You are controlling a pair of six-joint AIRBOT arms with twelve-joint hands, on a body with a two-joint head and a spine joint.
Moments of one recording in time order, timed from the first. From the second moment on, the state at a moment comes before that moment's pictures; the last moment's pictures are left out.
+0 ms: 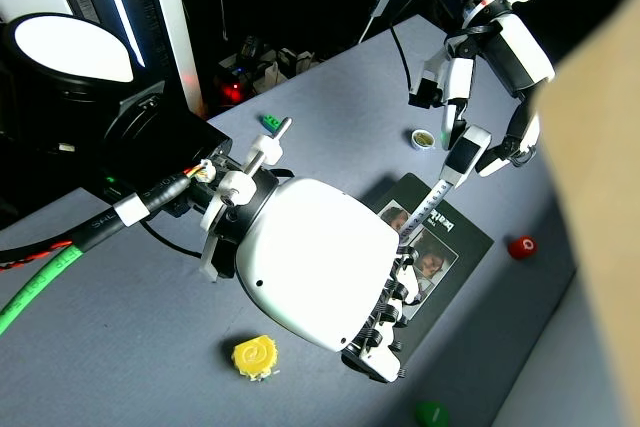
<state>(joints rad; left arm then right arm) 0.55 -0.84 0.90 -0.88 -0.62 1.06 -0.19 -1.10 0.94 -1.77 -0.62 0.86</state>
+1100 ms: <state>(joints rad) 0.55 -0.85 0.90 -0.88 -0.61 1.06 -0.23 -0.92 0.86 -1.87 -0.55 0.87</state>
